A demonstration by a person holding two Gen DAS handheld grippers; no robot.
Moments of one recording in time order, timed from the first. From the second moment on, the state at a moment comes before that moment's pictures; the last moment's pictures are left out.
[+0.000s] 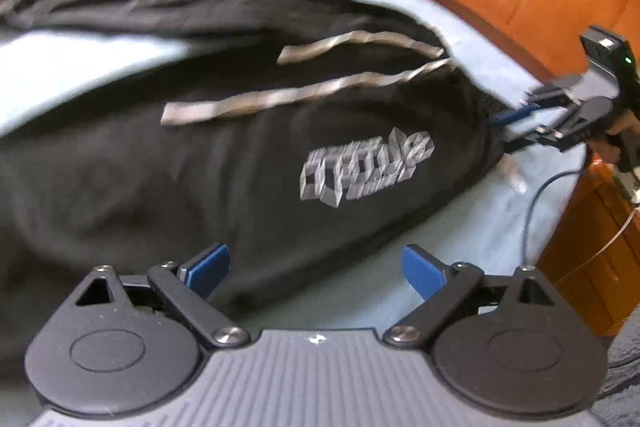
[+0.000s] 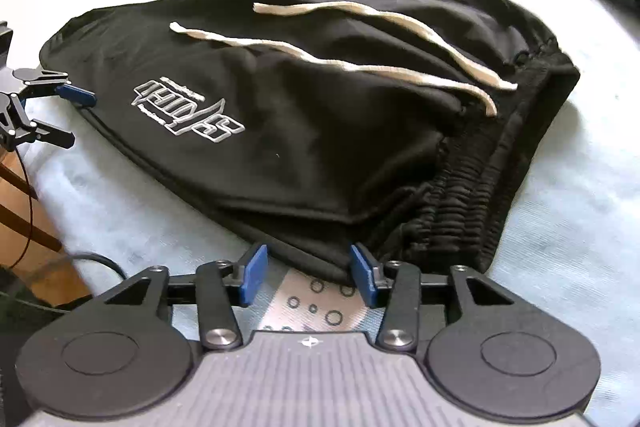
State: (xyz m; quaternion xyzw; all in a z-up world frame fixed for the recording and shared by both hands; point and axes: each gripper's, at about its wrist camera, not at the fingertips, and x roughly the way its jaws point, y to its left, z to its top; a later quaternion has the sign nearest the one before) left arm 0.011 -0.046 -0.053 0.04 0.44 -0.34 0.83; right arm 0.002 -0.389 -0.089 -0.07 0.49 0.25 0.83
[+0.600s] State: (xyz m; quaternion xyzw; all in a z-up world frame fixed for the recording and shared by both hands) left arm 0.083 -0.048 -0.066 -0.03 0.54 -0.36 0.76; right arm 0.037 -0.359 -0.102 0.05 0.52 0.17 0.83
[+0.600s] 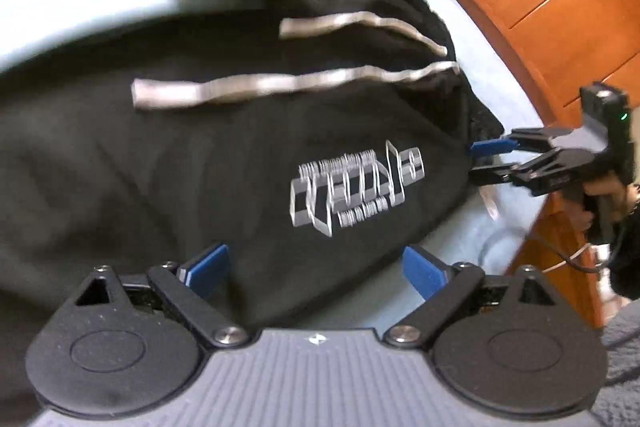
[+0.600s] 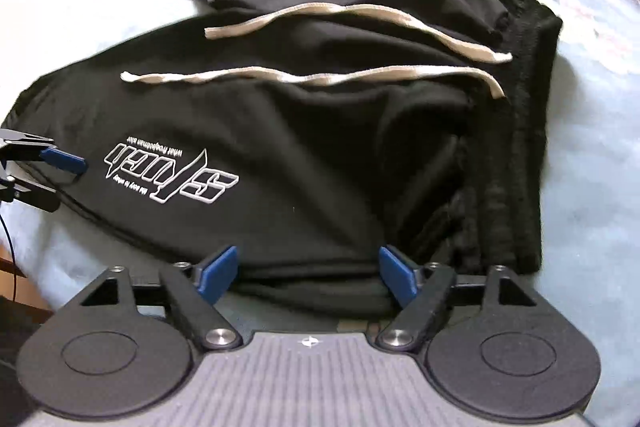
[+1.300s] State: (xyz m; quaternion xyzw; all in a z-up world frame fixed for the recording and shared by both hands) left arm 0.094 -0.036 -0.071 -0.04 0.56 -0.29 0.78; right arm 0.087 -0.314 -0.131 0.09 0.54 0.10 0.83
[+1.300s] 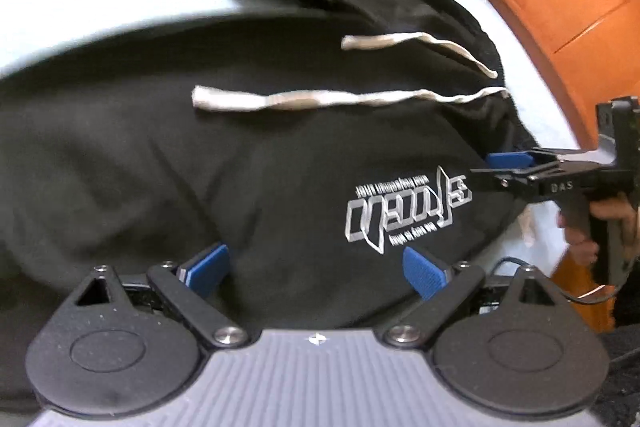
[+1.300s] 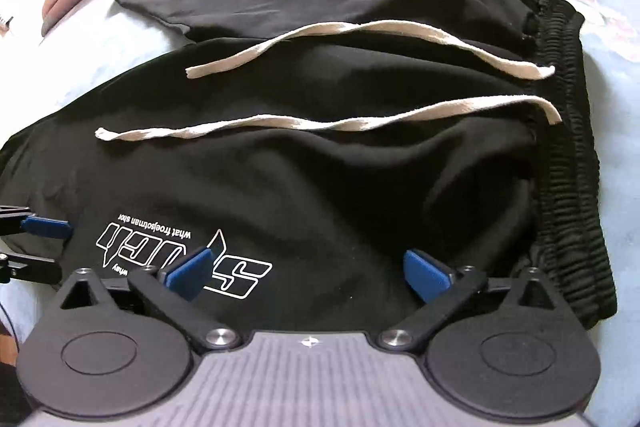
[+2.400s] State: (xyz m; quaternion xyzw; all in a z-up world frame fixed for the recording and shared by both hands) left arm 0.111 -0.052 -0.090 -0.08 0.55 -0.20 0.81; right arm 0.112 -0.319 -0.118 0.08 0.64 0.11 0.75
